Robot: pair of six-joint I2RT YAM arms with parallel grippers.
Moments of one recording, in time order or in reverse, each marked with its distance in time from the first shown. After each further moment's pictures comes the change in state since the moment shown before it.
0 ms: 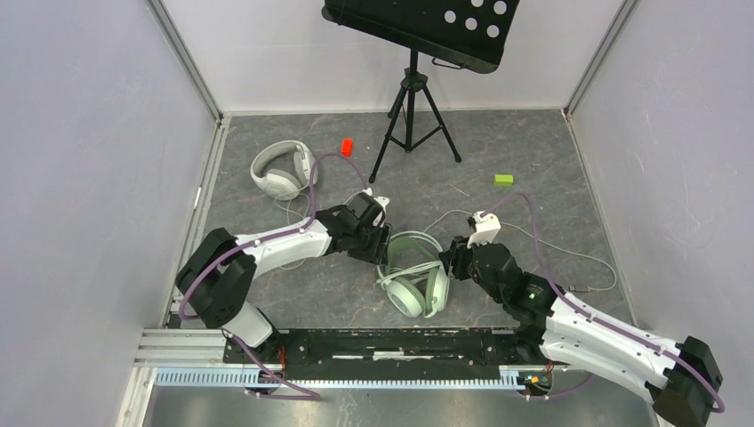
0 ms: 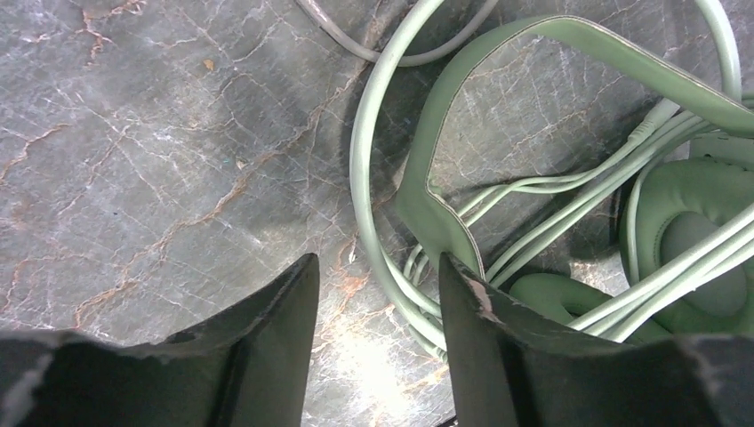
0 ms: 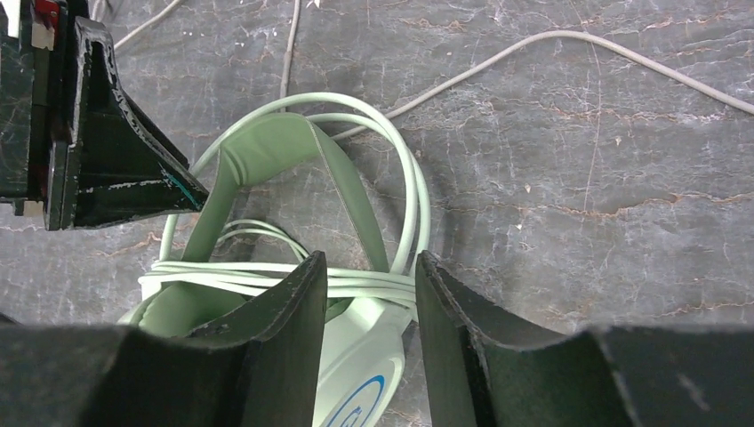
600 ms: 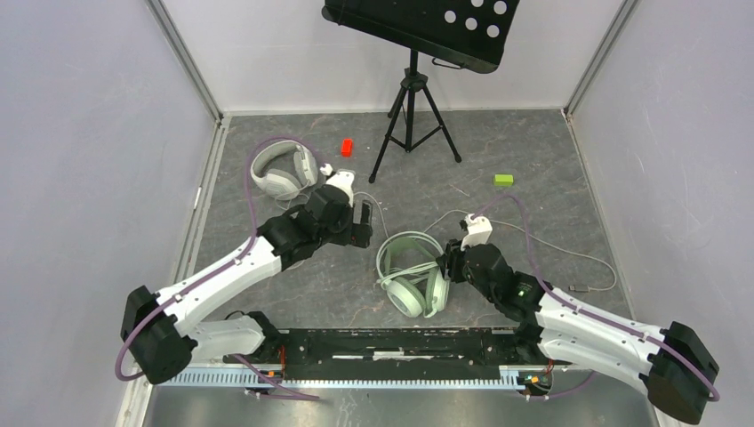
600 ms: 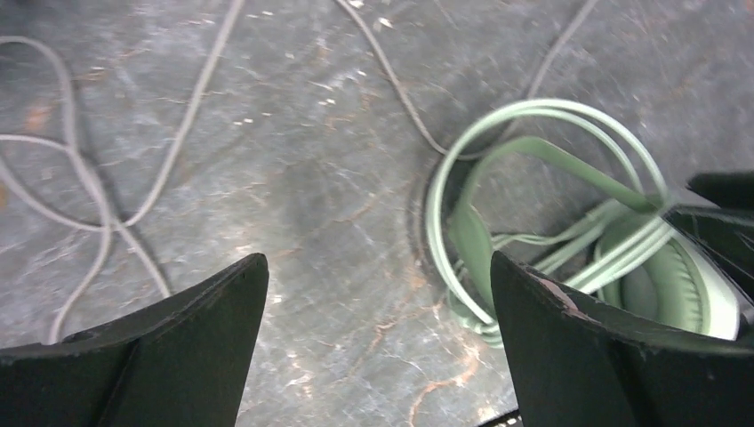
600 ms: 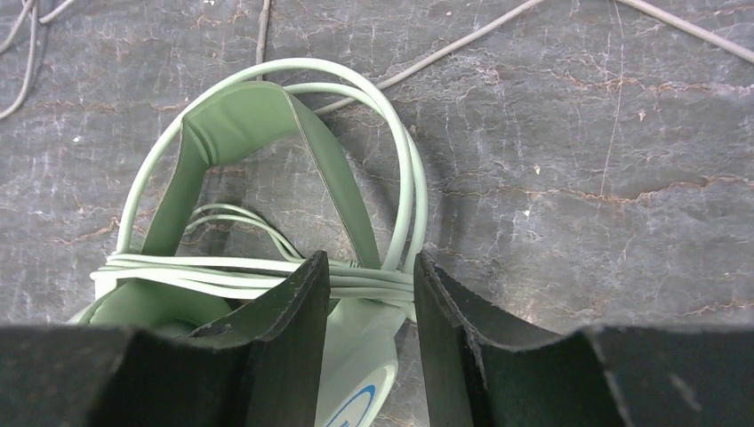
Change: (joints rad) left arm 0.010 -0.401 0.006 -0.111 -0.278 0.005; right arm 0.000 0.106 -0.035 0.074 -0.020 0.000
